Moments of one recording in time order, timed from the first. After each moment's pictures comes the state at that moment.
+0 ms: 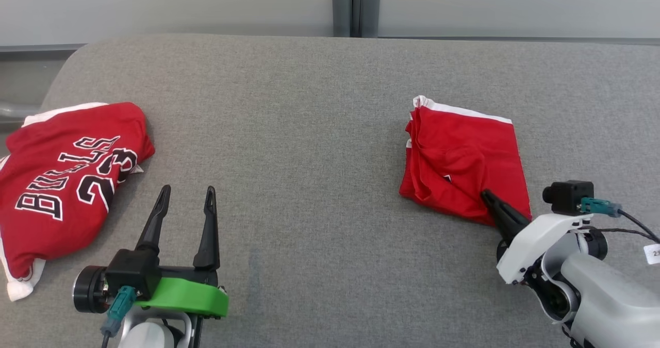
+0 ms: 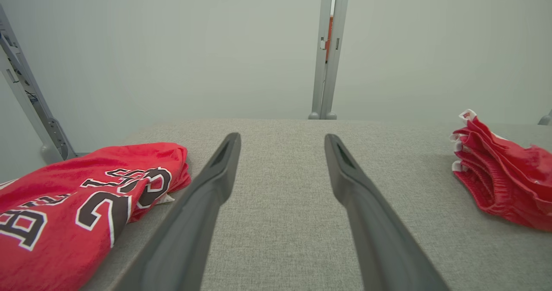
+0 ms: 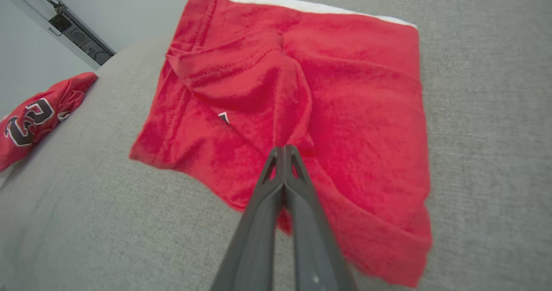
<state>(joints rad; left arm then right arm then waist) -0.09 0.05 -0.08 0.15 -0.14 -0.09 -0.26 -0.52 -0.48 0.84 0.62 1.09 0.13 -0.26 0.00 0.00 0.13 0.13</state>
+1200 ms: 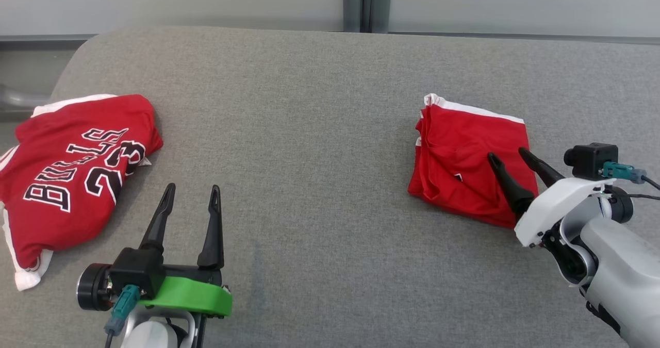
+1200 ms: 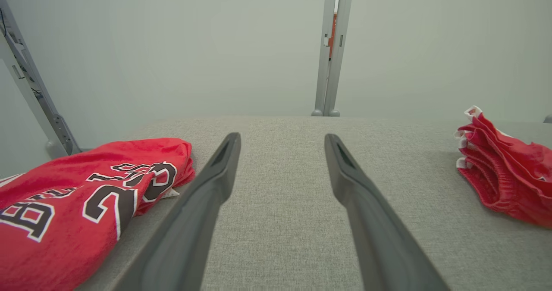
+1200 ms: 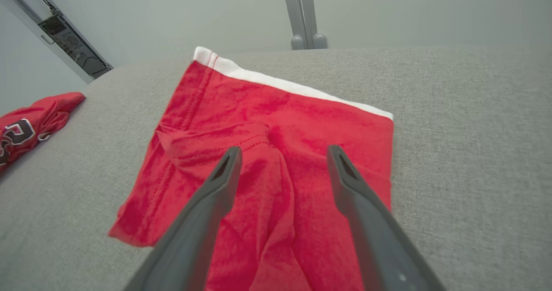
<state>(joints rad) -0.09 0.05 -0.10 0.15 -0.14 -0.09 -0.26 -0.58 -0.50 0.75 0.64 0.98 0.13 -0.24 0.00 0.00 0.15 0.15</state>
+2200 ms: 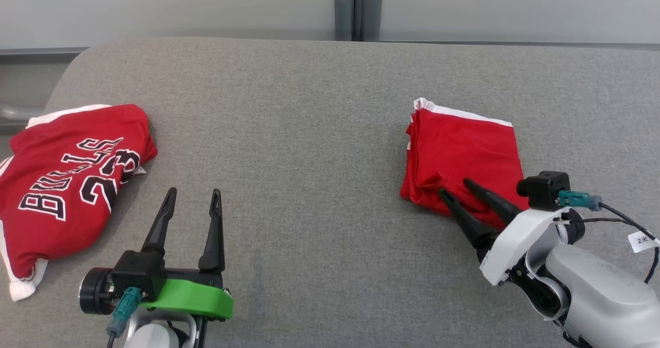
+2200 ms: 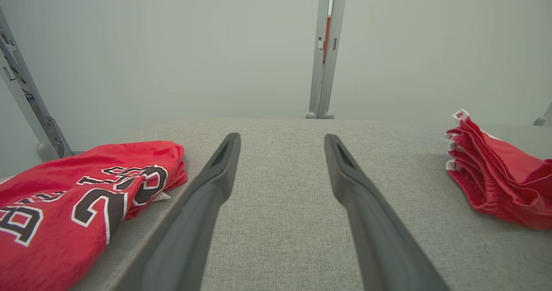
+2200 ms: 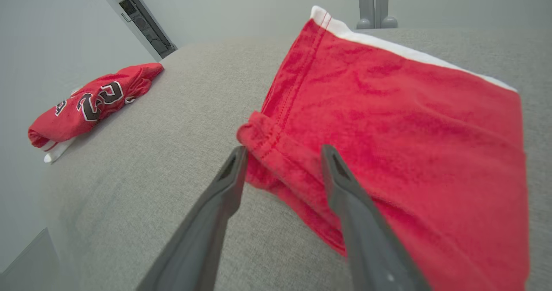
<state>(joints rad) -0.09 0.05 -0.10 0.16 -0.15 -0.08 -0.26 -0.55 -0.51 0.93 0.48 1.03 0.13 -0.26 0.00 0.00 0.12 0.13</state>
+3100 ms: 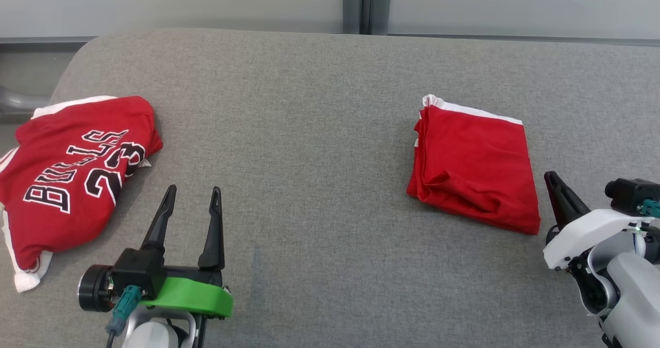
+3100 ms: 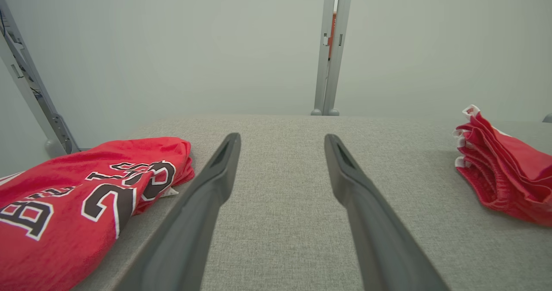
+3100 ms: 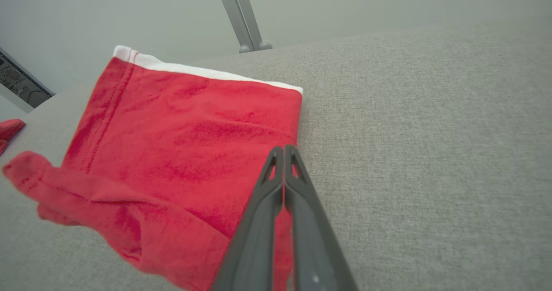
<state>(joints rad) -0.09 0.05 -0.10 0.15 -0.14 -0.08 -0.26 -0.39 -0.44 0.41 0.63 0.79 0.13 -0.26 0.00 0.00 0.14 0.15</state>
